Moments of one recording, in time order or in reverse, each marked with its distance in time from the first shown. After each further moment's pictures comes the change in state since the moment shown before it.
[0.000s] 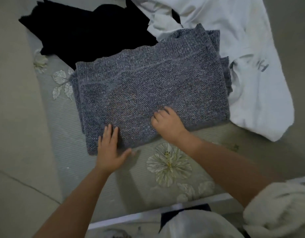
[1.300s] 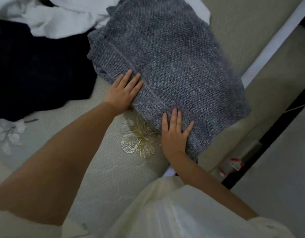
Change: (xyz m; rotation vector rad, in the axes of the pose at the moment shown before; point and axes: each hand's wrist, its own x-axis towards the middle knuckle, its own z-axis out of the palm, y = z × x) left_hand 0.092 0.178 0.039 1.152 -0.145 1.031; right_hand -0.149 -0.121 0.057 0.441 -0.361 1.397
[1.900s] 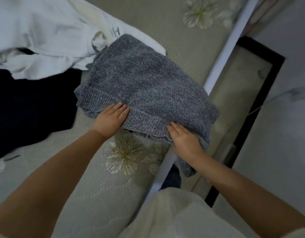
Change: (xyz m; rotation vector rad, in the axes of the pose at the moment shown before) left_hand -0.012 0.019 -0.052 -0.176 0.177 0.120; right_hand -0.006 0.111 -0.077 0.227 -0.116 -0.281
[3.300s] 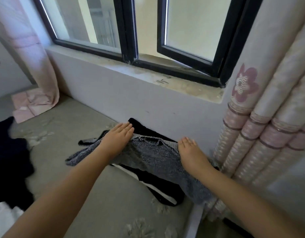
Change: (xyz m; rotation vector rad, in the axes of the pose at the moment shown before) left_hand 0.448 -0.053 -0.562 0.391 0.333 -0.202; right_hand 0.202 0.363 -0.592 -0.289 0.535 -0.031
